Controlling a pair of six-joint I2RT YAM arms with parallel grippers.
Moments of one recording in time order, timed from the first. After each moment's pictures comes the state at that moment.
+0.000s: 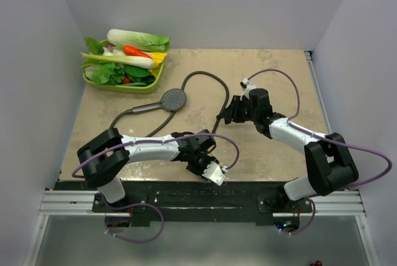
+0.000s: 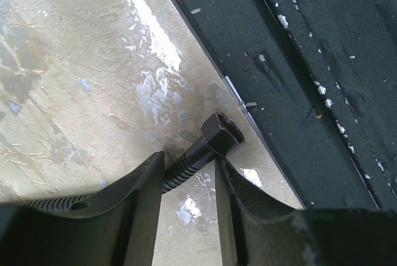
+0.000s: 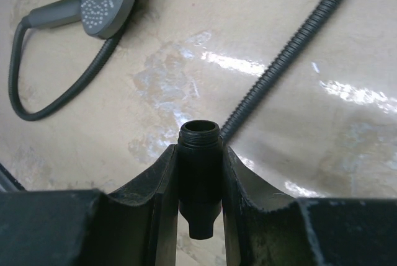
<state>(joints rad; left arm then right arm) -1.07 1.66 0.92 -0.44 0.37 1.03 0.41 1.47 0.76 0.14 -0.28 0.49</state>
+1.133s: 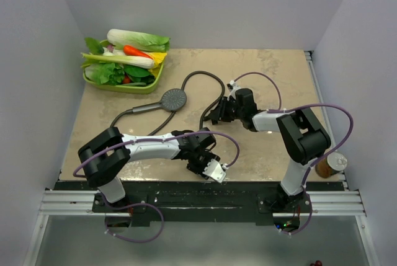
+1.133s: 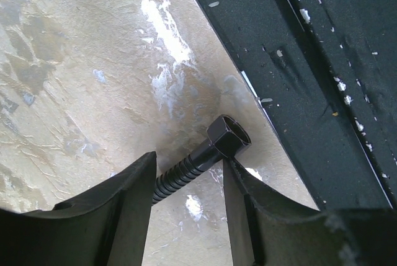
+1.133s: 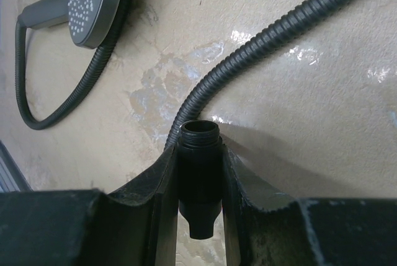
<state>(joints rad) -1.06 1.67 0.93 -0.44 0.36 1.03 0.43 1.81 0.84 0.37 -0.37 0.58</state>
